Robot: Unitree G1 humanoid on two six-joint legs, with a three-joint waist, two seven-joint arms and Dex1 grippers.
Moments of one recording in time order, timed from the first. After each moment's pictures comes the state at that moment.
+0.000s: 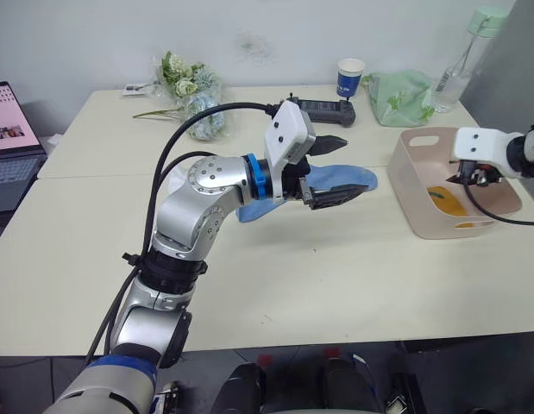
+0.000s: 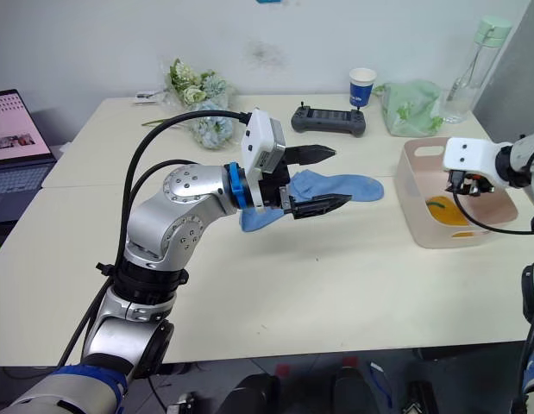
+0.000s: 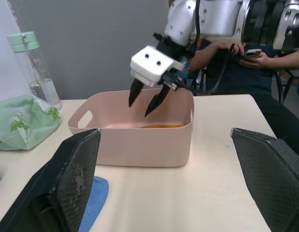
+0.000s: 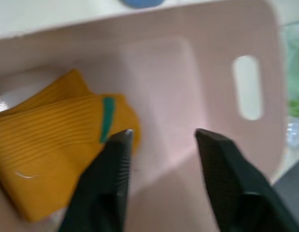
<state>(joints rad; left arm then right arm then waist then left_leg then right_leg) -0.84 0.32 -0.19 -0.13 -0.43 0.55 -0.87 -1.17 -0.93 0.32 1.06 -0.40 -0.26 1.15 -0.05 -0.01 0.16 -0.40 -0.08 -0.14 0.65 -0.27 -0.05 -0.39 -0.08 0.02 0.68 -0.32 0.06</state>
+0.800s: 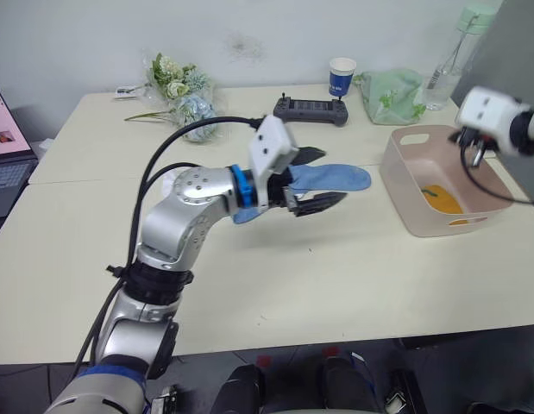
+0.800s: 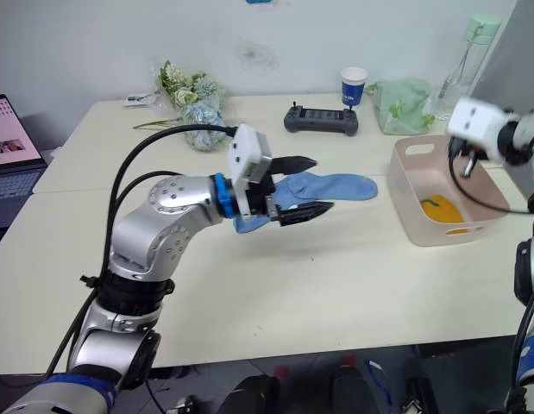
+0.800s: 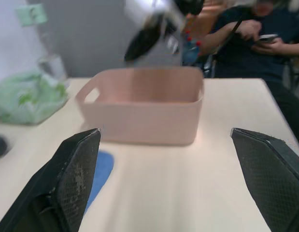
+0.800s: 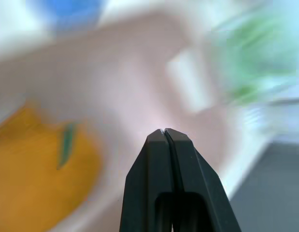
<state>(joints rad) -0.72 0.43 -0.14 -0.19 -0.42 0.60 -0.83 -1.35 -0.89 0.18 1.12 -0.29 -0.21 1.09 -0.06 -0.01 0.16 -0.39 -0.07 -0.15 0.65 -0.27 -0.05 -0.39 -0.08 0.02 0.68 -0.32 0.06</state>
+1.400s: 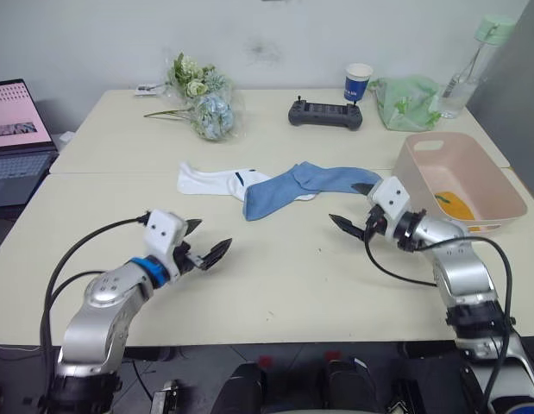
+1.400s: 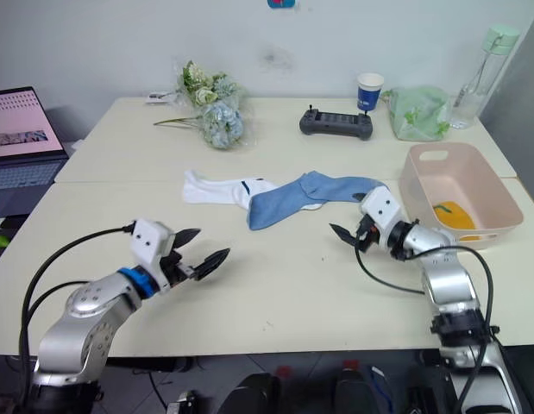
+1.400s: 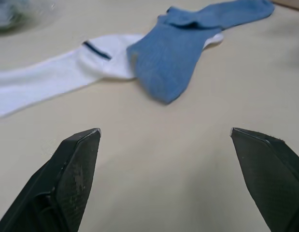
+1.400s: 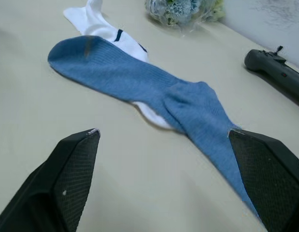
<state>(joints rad) 0.06 0.50 0.20 -0.32 -0.35 0.43 -0.60 -0.31 -0.45 0.02 -0.07 0.04 0.20 0.72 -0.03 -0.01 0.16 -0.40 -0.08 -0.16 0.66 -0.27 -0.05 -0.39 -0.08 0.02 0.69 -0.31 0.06</state>
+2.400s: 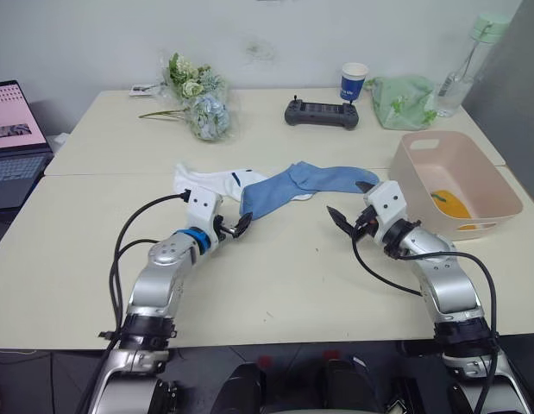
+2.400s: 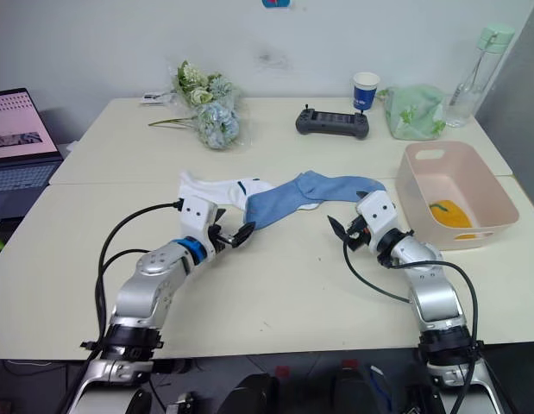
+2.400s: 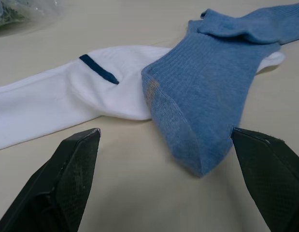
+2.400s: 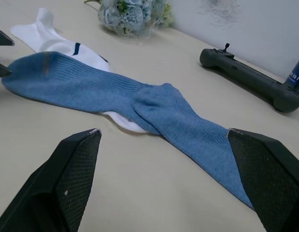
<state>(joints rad) -0.42 0.32 0.00 0.18 -0.17 0.35 -0.44 -0.35 -0.37 0.04 -0.08 0.05 0.23 0.53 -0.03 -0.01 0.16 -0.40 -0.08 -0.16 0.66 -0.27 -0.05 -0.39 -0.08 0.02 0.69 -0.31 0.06</state>
